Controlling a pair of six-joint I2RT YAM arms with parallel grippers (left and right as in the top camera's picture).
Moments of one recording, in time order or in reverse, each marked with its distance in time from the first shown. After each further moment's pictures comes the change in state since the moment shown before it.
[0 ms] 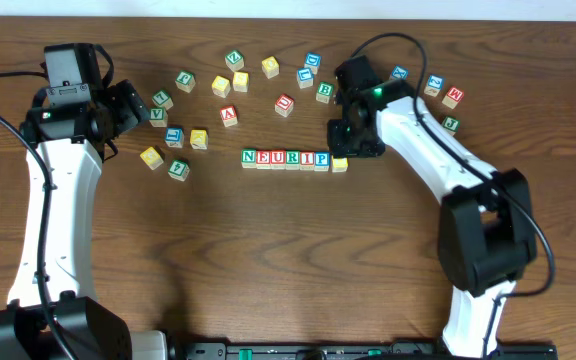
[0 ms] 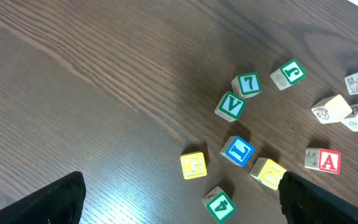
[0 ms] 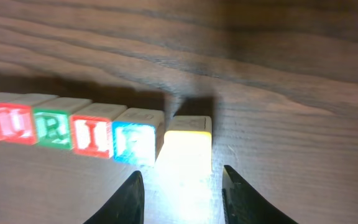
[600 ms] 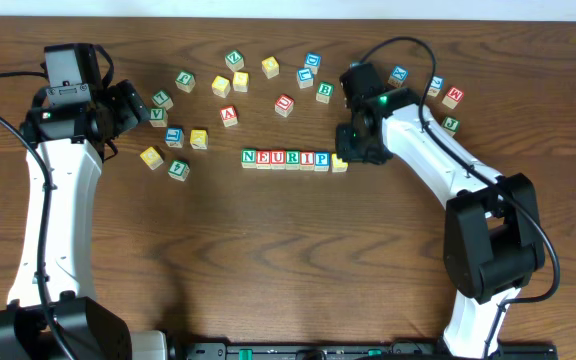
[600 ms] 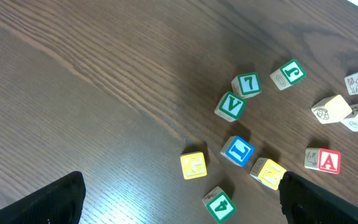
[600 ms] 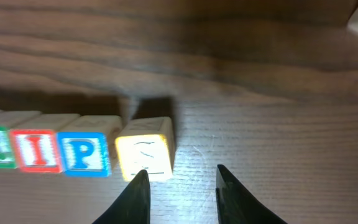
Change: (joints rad) left arm 0.000 0.000 0.000 0.000 0.000 0.000; right arm -0.007 -0.026 -0.106 0.071 0.097 0.055
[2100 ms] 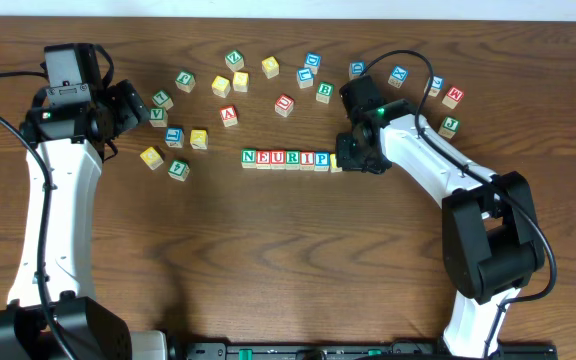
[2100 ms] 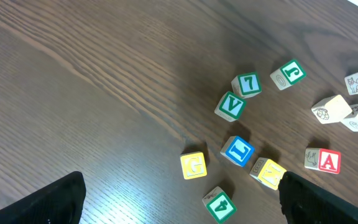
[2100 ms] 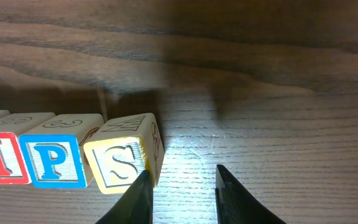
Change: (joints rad) left arm 0.000 0.000 0.000 0.000 0.000 0.000; right arm 0.005 0.000 -0.079 0.071 -0.006 0.025
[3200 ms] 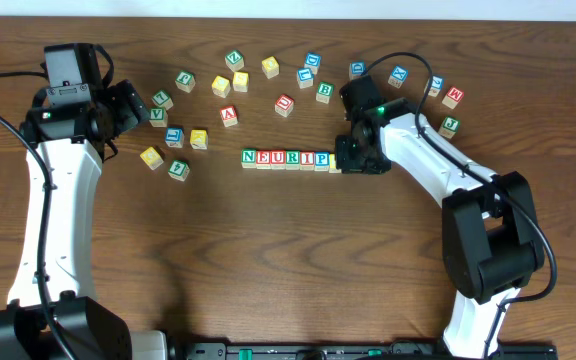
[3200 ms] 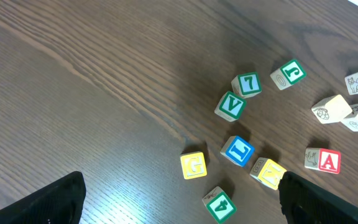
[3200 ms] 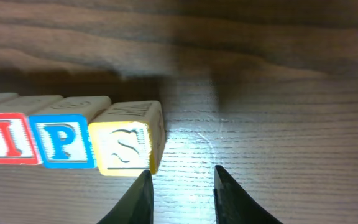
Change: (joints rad) left arm 0.000 0.000 0.000 0.000 0.000 0.000; right arm 0.000 0.000 0.025 -0.053 -0.040 0.000
